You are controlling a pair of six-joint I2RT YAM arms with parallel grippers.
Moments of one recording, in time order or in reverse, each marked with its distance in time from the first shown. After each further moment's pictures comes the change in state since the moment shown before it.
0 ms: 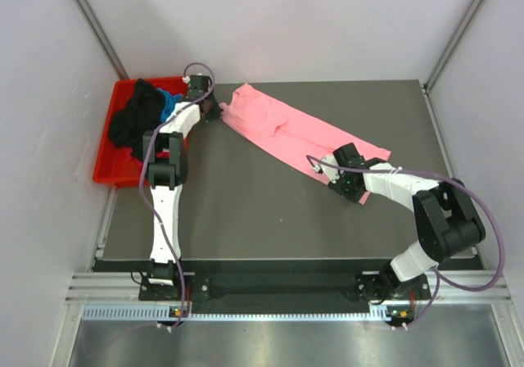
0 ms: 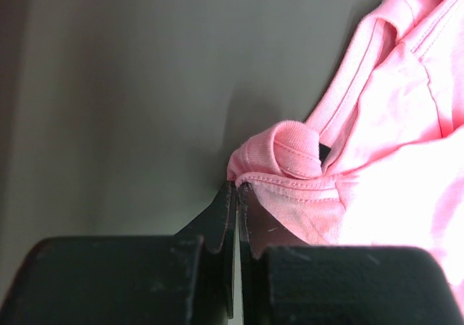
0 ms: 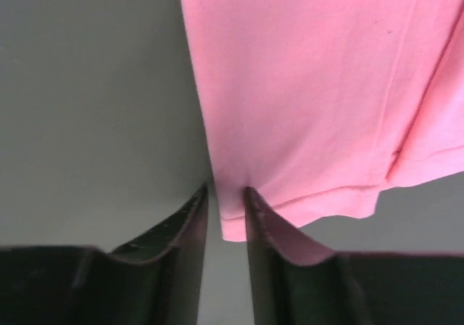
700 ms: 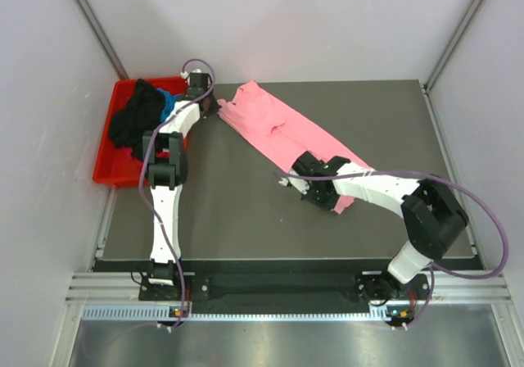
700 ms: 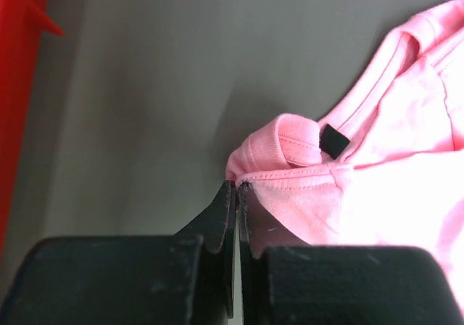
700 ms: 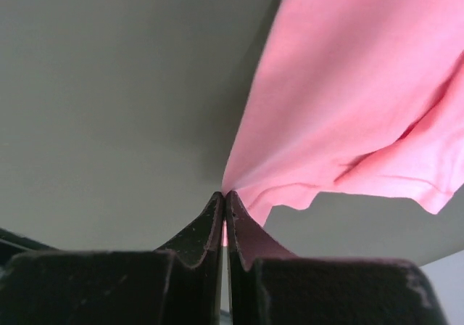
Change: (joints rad) left arm 0.000 0.000 0.023 0.026 -0.069 0.036; right arm 0.342 0.069 0.219 -0.292 0.072 0.187
